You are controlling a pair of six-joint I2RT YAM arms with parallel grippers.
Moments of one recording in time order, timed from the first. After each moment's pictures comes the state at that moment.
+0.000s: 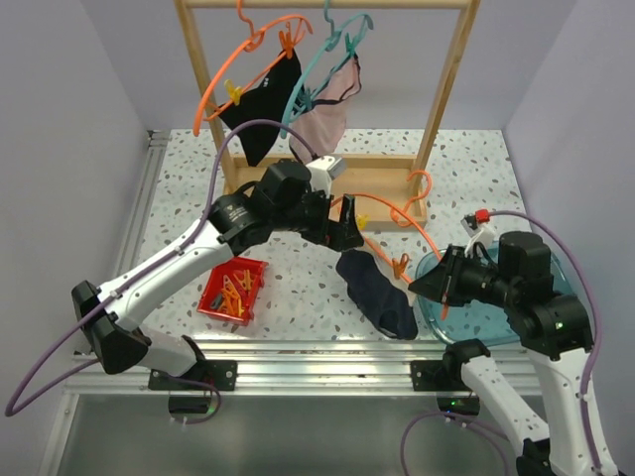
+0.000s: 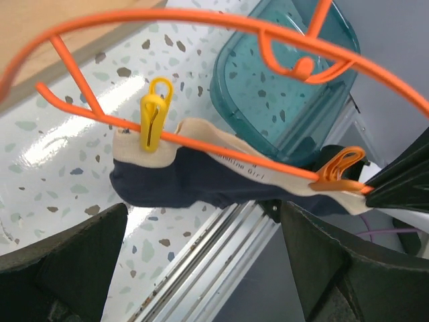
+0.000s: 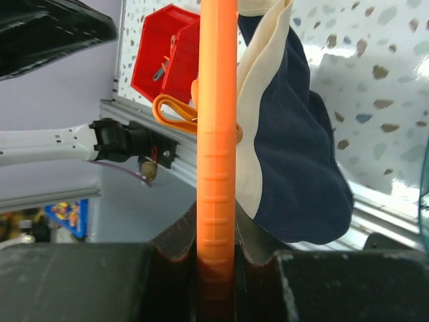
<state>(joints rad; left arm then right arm) -0.84 1.42 1.48 -0.65 0.24 -0.49 0.22 0.65 1.16 -1.17 -0.52 0.52</state>
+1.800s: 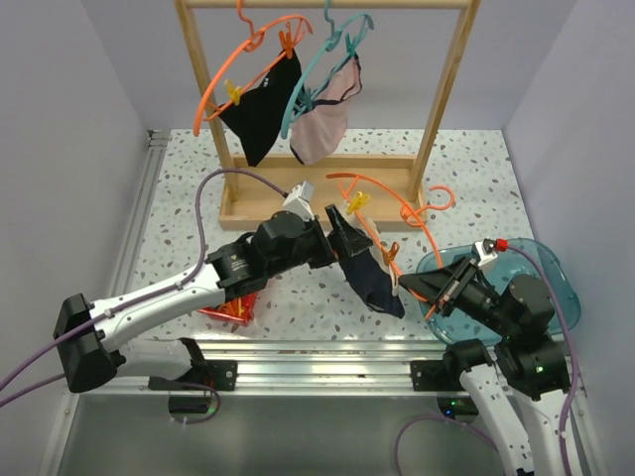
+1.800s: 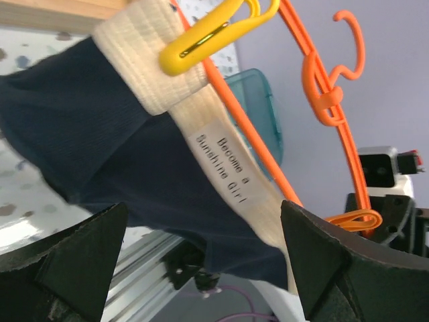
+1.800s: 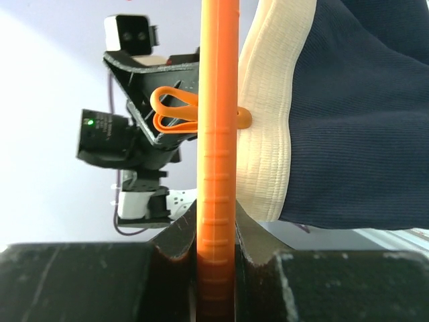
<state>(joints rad) -1.00 1.22 1.05 -0.20 -0.12 -1.08 0.22 0.28 0.76 -0.67 -0.59 1.37</state>
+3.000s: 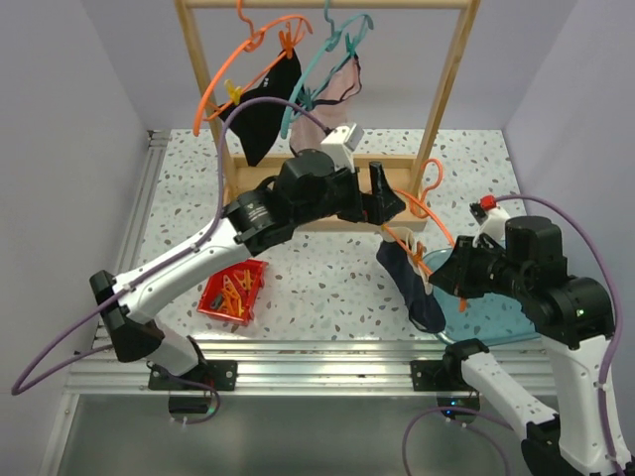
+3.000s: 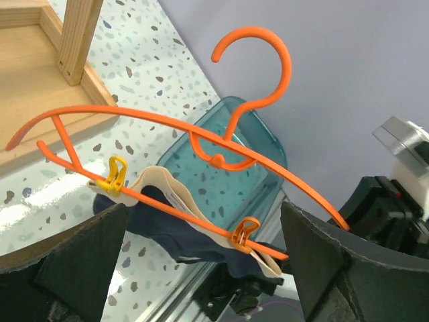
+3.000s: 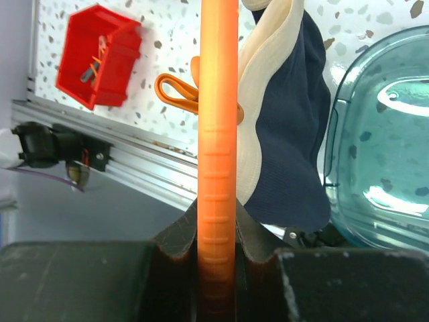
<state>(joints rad) -0.98 1.49 1.64 -0.41 -0.03 -0.70 0.26 0.78 1.39 -1.36 -0.30 0.37</state>
